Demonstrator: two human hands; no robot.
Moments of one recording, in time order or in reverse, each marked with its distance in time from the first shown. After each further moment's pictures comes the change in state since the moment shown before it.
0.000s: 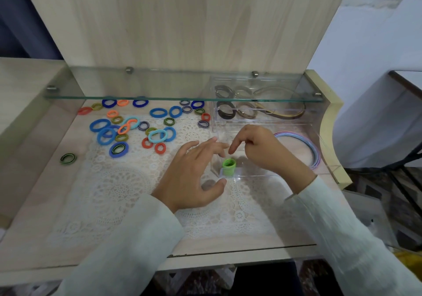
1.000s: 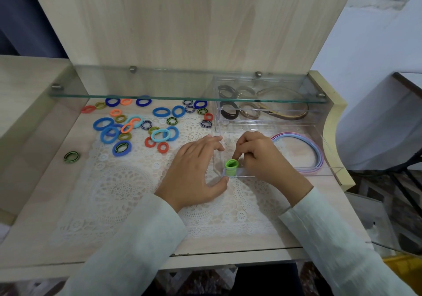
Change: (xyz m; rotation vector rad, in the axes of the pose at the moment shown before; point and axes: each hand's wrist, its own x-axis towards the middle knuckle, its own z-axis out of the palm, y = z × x) left_hand 0.001 -0.004 0.004 0.132 -0.028 -0.118; right_hand -0.008 0.016 0.028 -0.044 0.136 -0.225
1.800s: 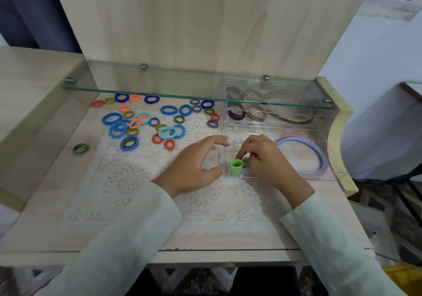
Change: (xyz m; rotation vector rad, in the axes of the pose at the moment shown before) left_hand 0.006 -0.008 -0.017 -0.399 -0.194 -0.197; right_hand -0.001 -0.001 0.000 -0.017 -0.027 0.075
